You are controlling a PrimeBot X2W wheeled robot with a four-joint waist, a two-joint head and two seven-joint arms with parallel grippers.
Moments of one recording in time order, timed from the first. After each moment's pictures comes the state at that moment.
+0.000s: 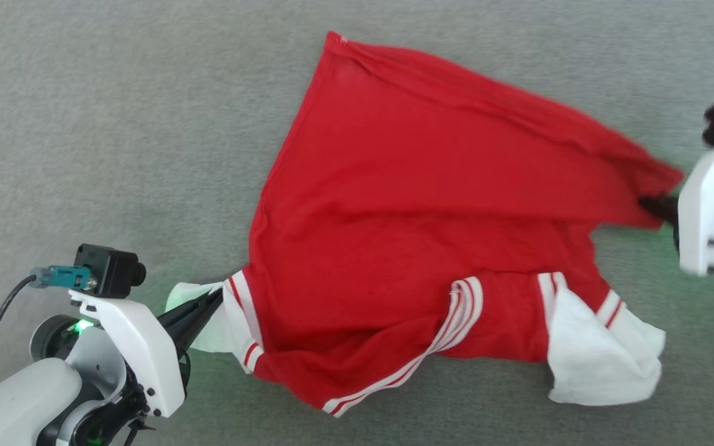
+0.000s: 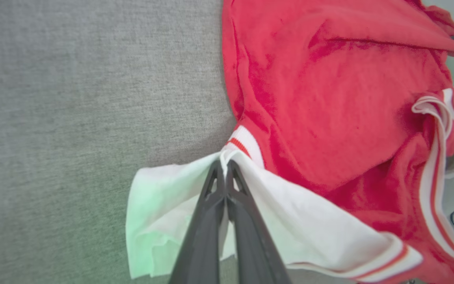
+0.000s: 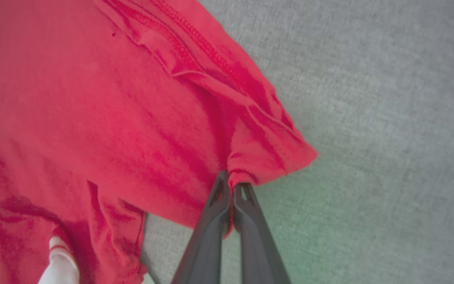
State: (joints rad) left arm -0.52 0.92 -0.98 -0.06 -1.30 0.13 0.08; right arm -0.58 -0.51 0.14 0.19 0.65 0.13 0.98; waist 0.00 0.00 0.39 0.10
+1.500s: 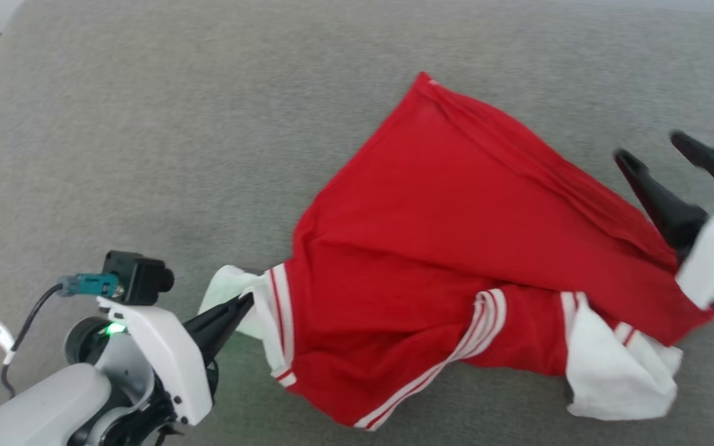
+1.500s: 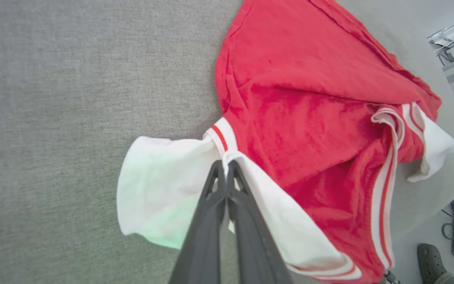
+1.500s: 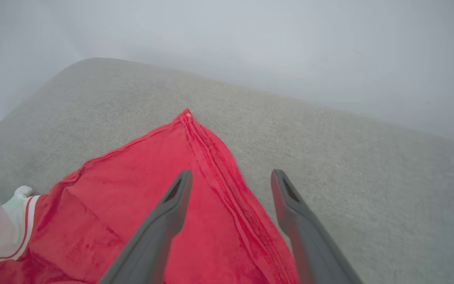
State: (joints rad) left arm -0.51 0.87 -0.99 -0.08 -1.28 0.12 0.05; right arm -0.33 -0.36 -0.04 -0.36 0.54 0.13 0.82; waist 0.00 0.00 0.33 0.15
